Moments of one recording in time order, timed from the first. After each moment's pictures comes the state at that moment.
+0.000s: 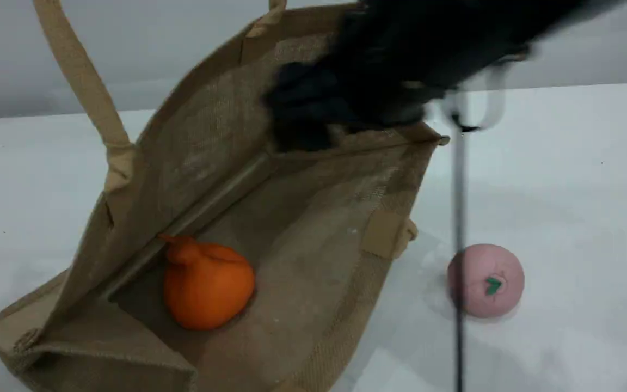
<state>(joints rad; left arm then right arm) -0.19 1.58 -1.61 -0.58 1.22 0.60 0.65 1.73 -0.90 1.68 -0.03 -1.45</state>
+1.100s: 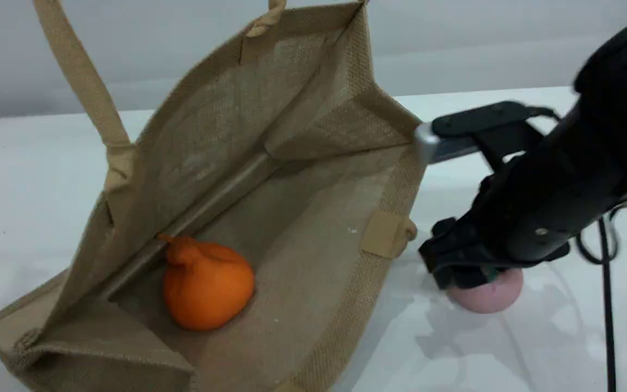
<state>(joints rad) -0.19 1.58 -1.61 -0.58 1.22 0.60 0.48 1.97 -0.77 1.69 -0.05 -1.48</state>
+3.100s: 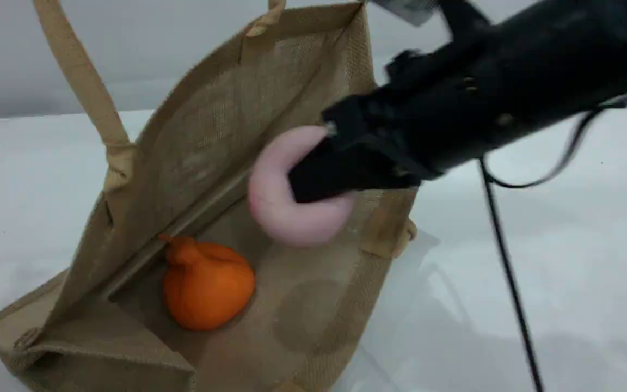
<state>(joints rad) -0.19 1.58 -1.61 -0.58 1.22 0.60 0.48 1.79 -0.82 1.74 0.63 -1.57</state>
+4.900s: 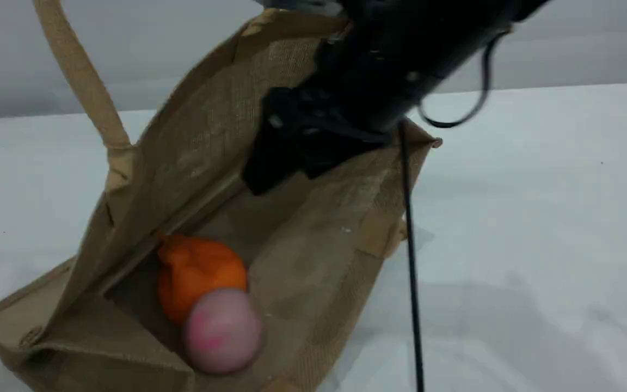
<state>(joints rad) -0.19 1.58 -1.61 -0.58 1.22 0.60 0.49 1.91 -1.14 1.09 0.60 -1.04</state>
